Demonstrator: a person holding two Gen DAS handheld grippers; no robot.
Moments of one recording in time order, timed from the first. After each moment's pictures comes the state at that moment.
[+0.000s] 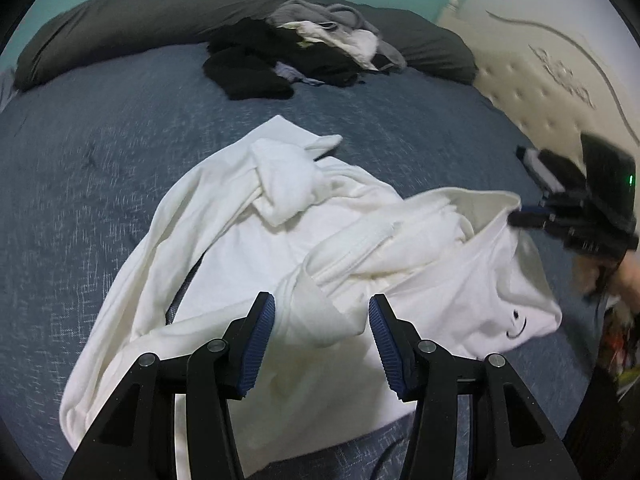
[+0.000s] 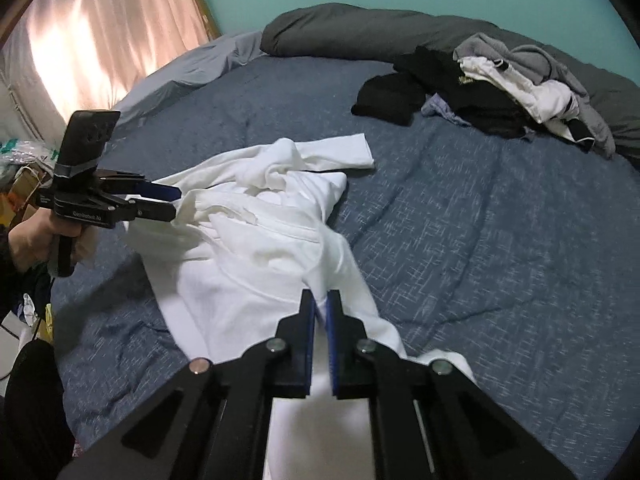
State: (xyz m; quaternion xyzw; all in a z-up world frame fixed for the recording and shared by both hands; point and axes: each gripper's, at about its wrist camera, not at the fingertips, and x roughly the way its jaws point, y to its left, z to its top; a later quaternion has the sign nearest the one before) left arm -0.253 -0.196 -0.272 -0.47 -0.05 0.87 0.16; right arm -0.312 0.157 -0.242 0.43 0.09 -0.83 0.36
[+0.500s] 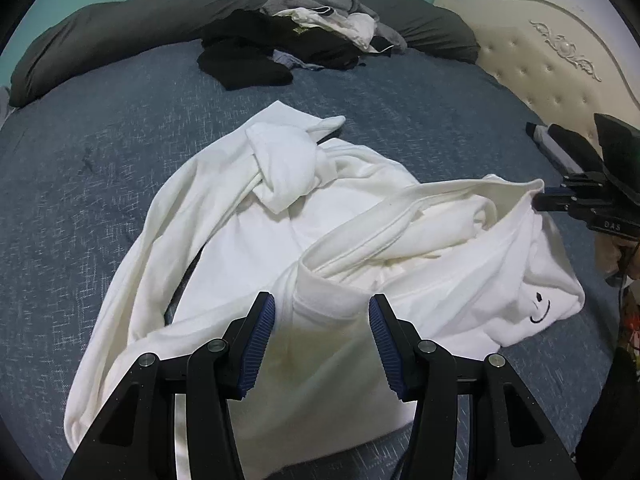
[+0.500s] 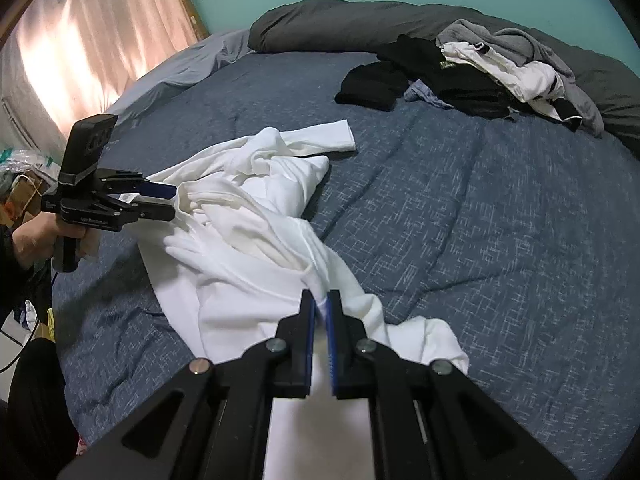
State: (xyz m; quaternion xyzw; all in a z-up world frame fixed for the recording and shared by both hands) left arm -0.260 -0.189 -0.287 -0.48 -0.02 0.86 0.15; right arm -0.311 0.174 -0.254 0.45 0.07 -0.82 0.34
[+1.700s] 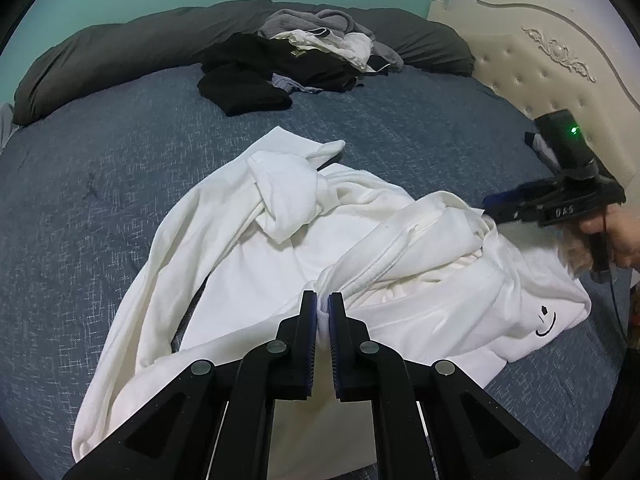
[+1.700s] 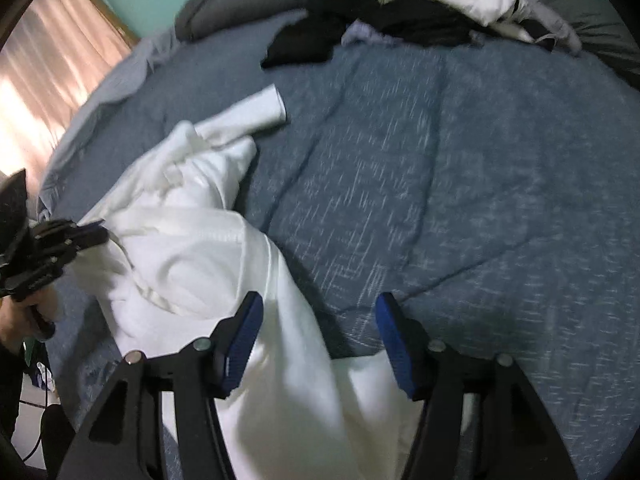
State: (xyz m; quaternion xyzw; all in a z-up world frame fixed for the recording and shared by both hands) left arm -0.261 -0.189 -0.281 -0.45 -0.01 0.88 0.15; right arm -0.381 0.157 -0.308 0.55 0.00 -0.79 0.27
